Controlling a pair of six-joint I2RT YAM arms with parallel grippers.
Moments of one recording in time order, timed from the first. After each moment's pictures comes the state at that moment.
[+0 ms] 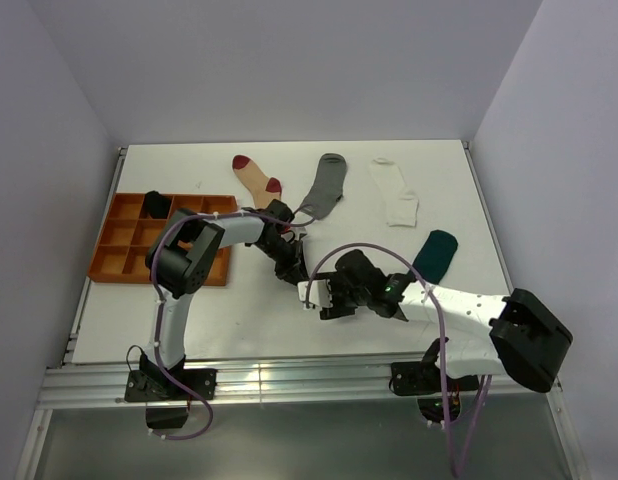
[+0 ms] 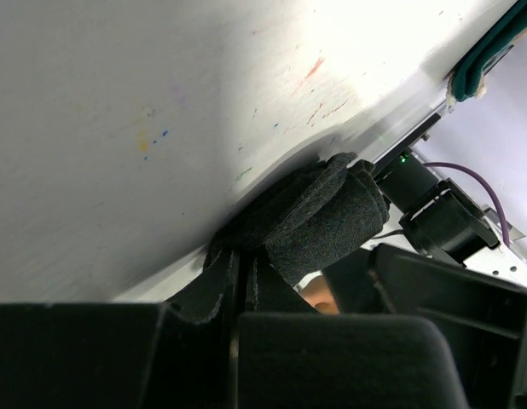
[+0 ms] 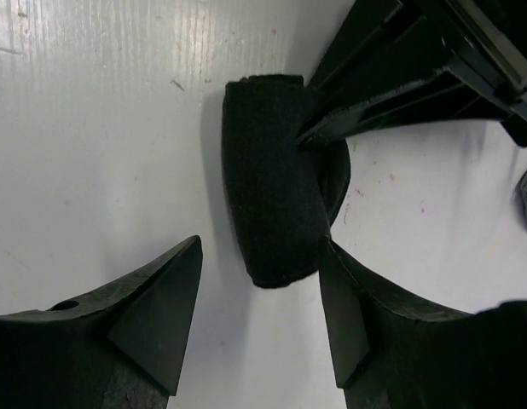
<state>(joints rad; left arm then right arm) -0.58 2.13 1.32 -0.55 0.80 -0.69 0.85 1.23 0.55 -0.16 -0.20 -0.85</state>
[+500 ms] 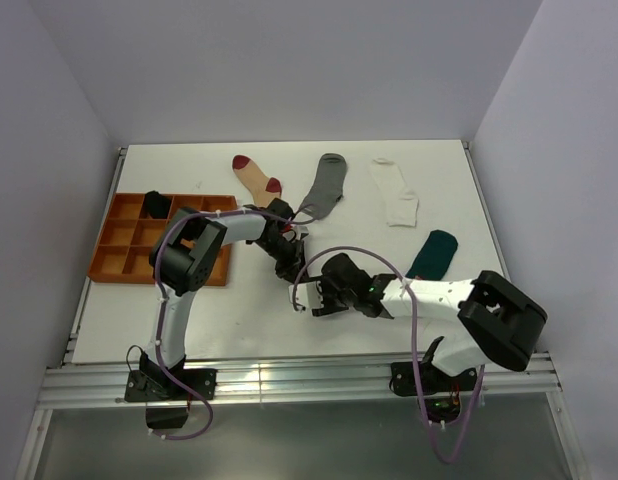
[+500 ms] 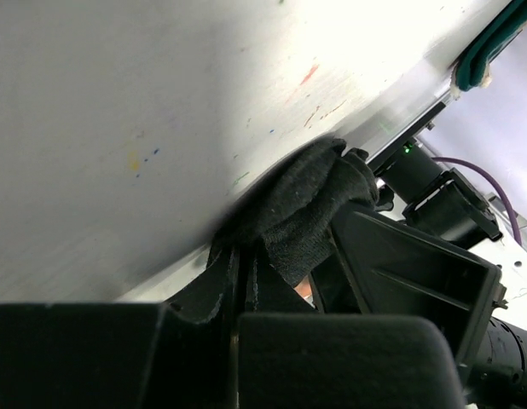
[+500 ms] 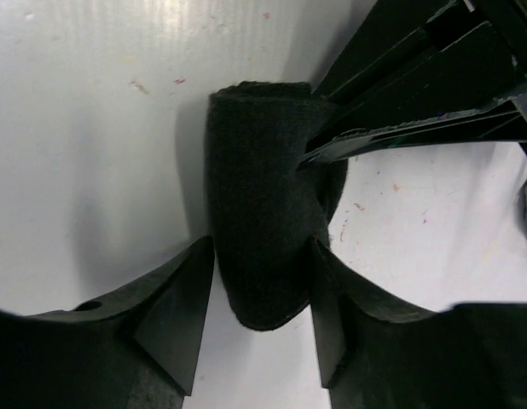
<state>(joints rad) -0.58 2.16 1.37 -0.61 0.82 -0.64 0.90 1.40 0.57 -0.05 -0.07 -0.87</state>
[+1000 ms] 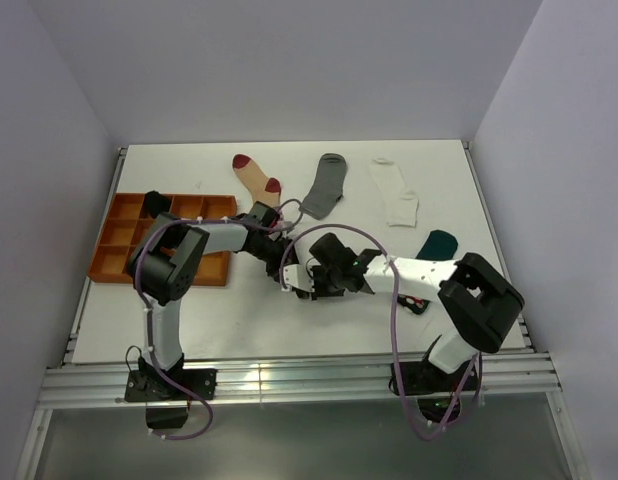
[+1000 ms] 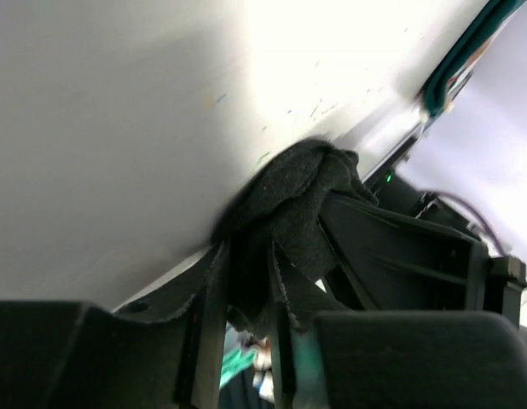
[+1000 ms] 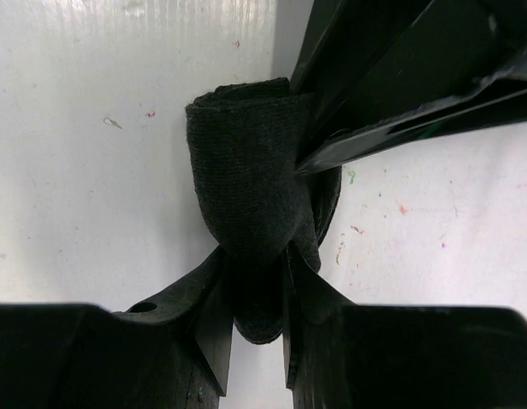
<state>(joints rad) -0.53 2.03 1.16 -0.35 0.80 -0.73 0.84 1.55 0.80 -0.28 -0.15 -0.82</state>
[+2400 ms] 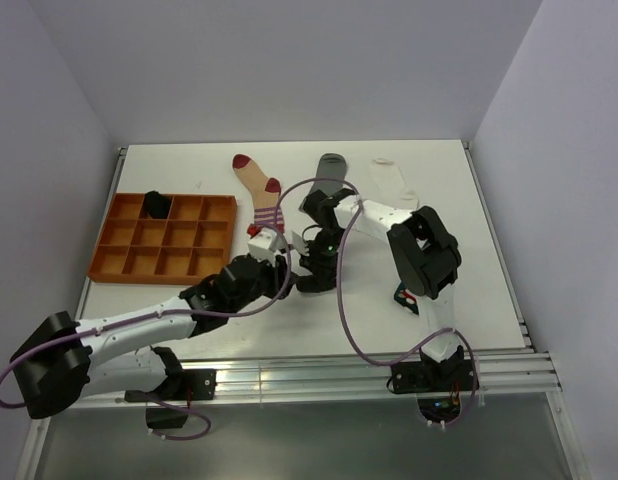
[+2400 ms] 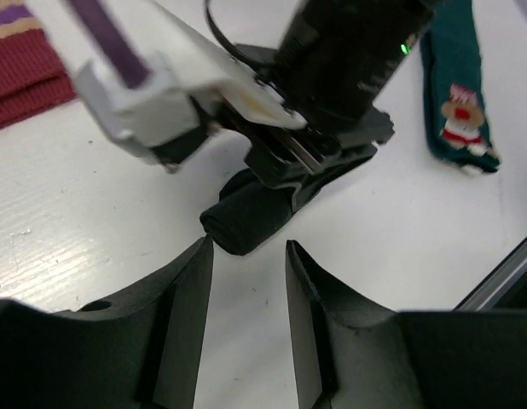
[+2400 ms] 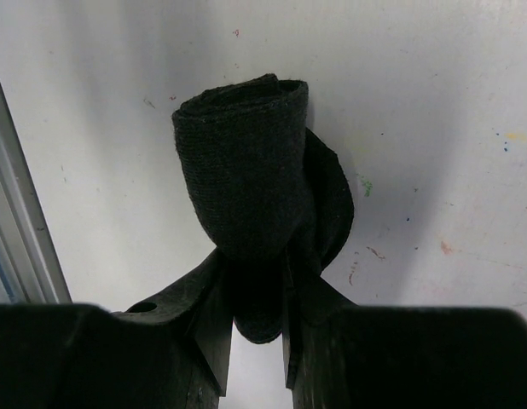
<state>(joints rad) -0.93 1.12 0.52 0.20 -0.20 -0.49 0.62 2.04 1.46 -1.04 -0.54 -0.92</state>
